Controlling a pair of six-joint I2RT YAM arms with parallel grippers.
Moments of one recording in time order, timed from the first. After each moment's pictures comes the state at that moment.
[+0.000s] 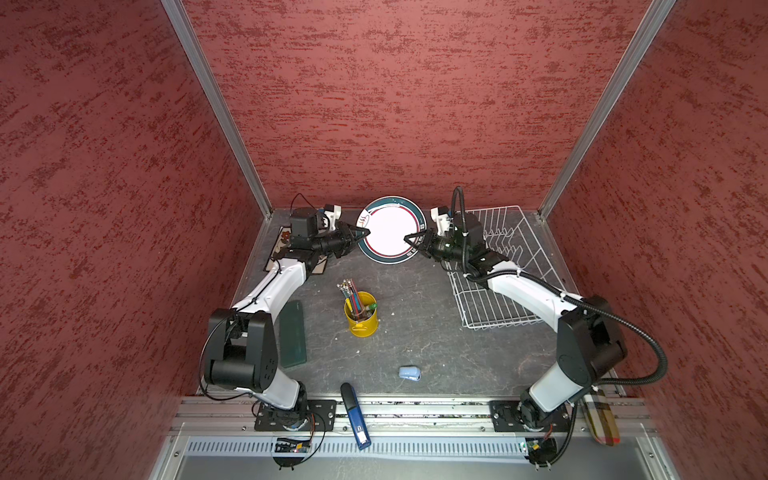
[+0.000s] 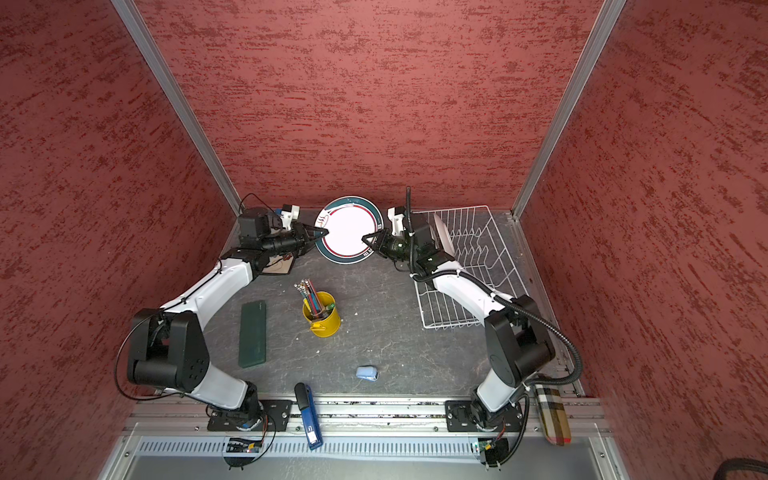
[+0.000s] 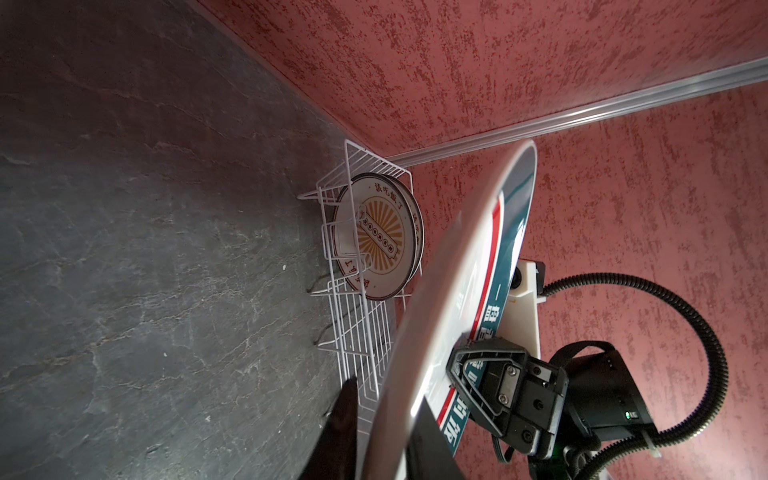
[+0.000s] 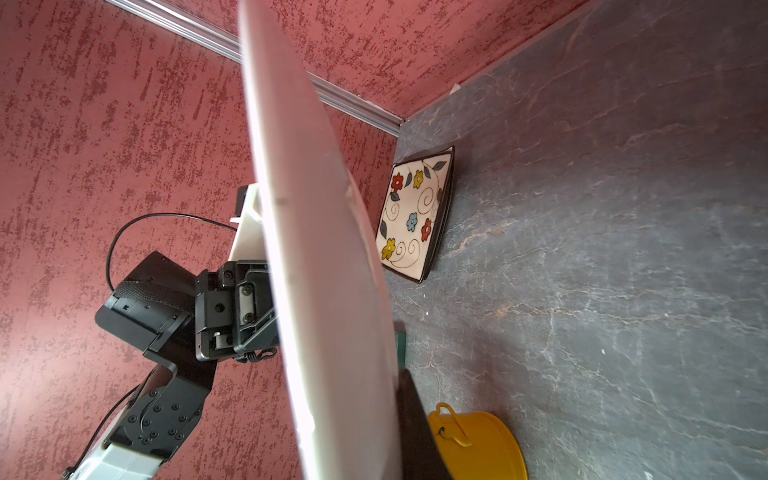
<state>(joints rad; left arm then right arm) -0.09 1.54 1.12 0.01 0.86 -0.94 0.50 1.64 1.21 0.15 -0.52 1.00</state>
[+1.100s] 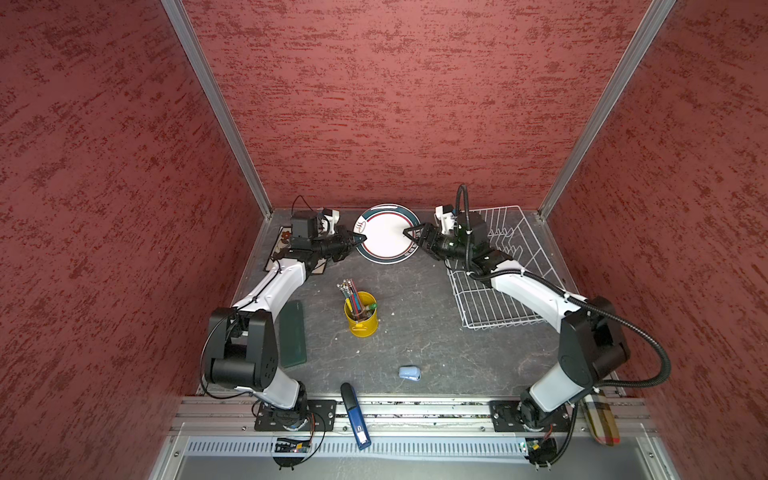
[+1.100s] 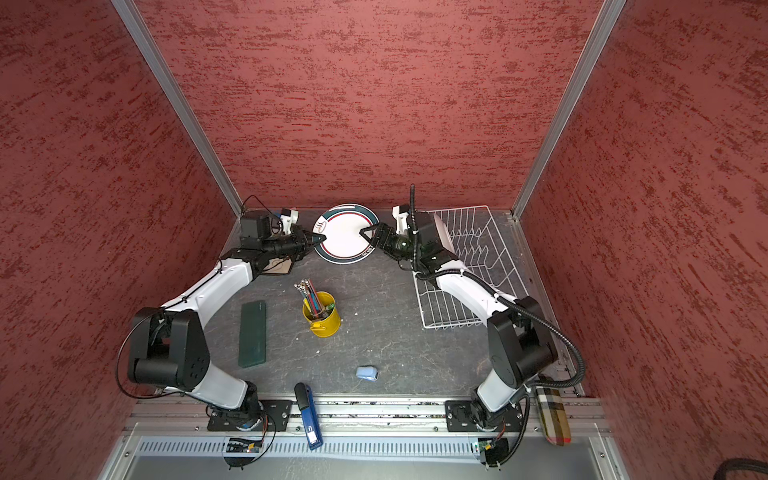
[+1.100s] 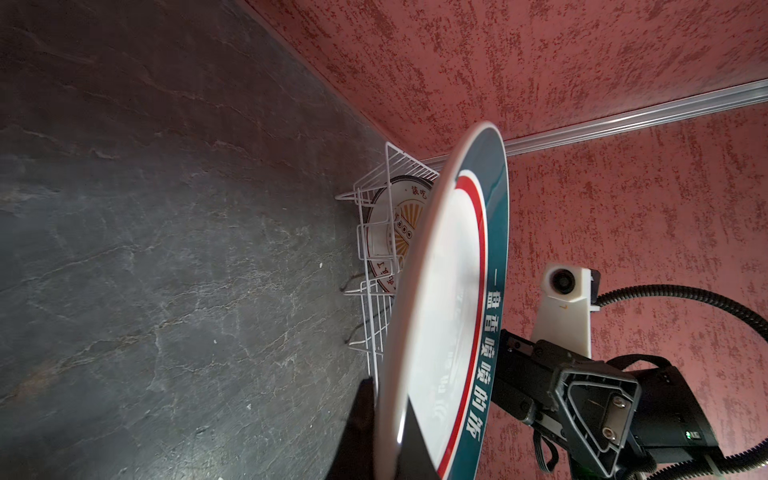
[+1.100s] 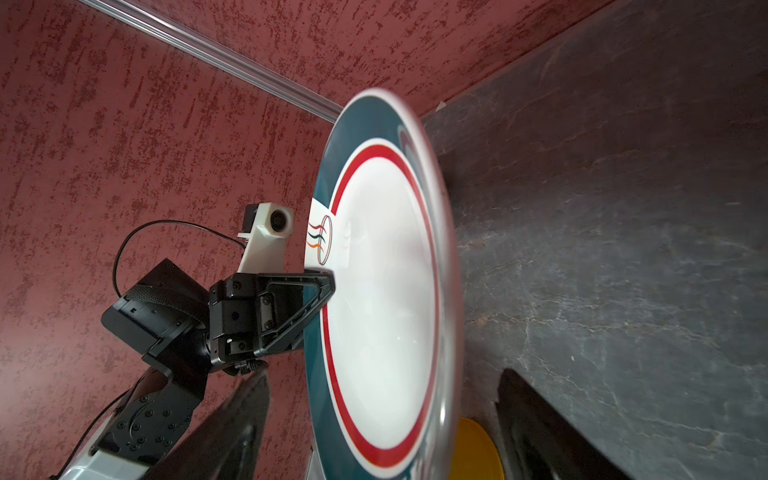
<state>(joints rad) -0.08 1.56 1.12 -0.09 0.79 -0.86 0.46 1.62 1.21 0.10 -0.49 0.94</state>
